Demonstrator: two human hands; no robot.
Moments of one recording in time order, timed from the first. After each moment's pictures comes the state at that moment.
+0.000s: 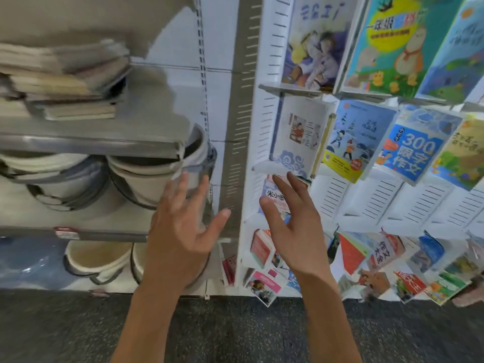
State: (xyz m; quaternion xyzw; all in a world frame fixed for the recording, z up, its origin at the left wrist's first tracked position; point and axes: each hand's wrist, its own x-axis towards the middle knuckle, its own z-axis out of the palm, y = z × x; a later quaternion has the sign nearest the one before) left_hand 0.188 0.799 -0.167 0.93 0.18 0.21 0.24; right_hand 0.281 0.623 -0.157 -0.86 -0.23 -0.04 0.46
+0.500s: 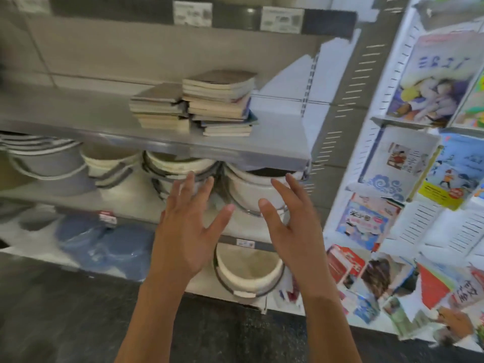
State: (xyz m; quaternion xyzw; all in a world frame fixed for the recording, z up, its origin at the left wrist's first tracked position) left_hand -0.023 1.008 -0.122 0.90 0.27 0.22 0.25; right_hand 0.088 0.857 -0.119 -0.82 -0.31 -0.05 0.47
